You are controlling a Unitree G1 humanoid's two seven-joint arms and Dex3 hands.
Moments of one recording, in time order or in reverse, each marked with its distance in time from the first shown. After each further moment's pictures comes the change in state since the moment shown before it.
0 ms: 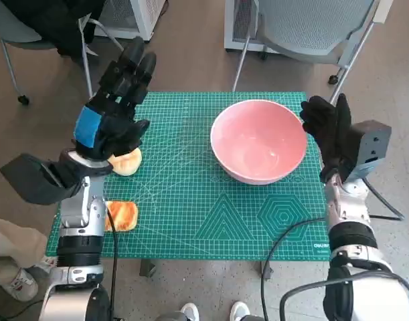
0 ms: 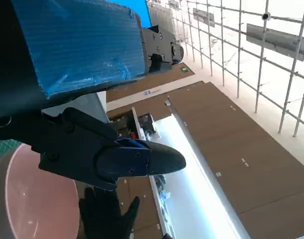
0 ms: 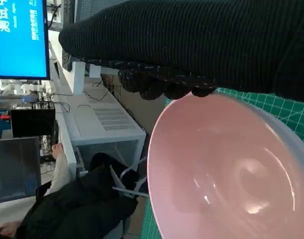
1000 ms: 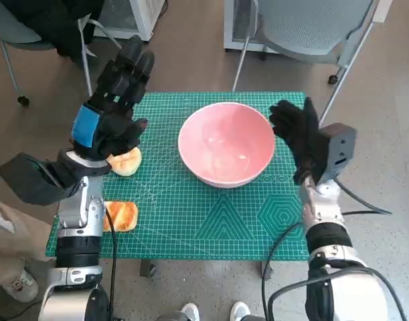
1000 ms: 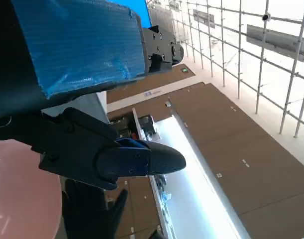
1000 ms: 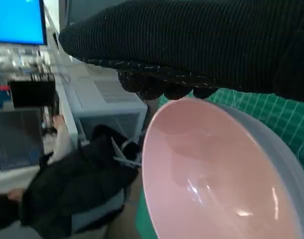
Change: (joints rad) left arm 0.003 0.005 -0.001 -0.019 0.000 0.011 0.010; right arm 0.000 0.110 0.036 -0.006 -0.006 -0.014 0.014
